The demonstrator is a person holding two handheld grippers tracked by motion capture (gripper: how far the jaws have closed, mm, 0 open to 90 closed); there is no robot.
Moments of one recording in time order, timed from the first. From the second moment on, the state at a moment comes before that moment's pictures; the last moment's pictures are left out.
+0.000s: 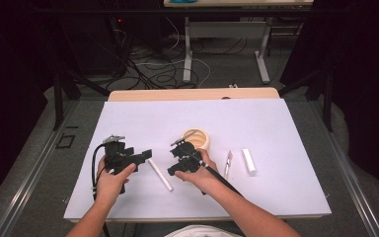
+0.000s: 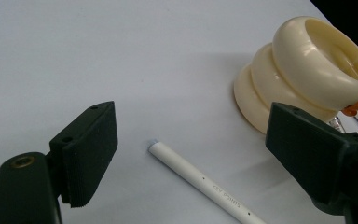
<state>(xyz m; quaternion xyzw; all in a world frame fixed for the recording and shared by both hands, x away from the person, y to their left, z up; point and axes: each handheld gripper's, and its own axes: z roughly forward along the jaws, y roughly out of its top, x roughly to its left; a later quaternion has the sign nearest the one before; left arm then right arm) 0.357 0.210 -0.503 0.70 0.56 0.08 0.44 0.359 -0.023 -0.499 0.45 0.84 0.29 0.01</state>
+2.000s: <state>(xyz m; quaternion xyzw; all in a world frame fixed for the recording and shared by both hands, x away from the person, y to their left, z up) 0.360 0.217 -0.511 0.70 0.57 0.08 0.42 0.364 0.023 -0.535 0.44 0.87 0.23 -0.03</state>
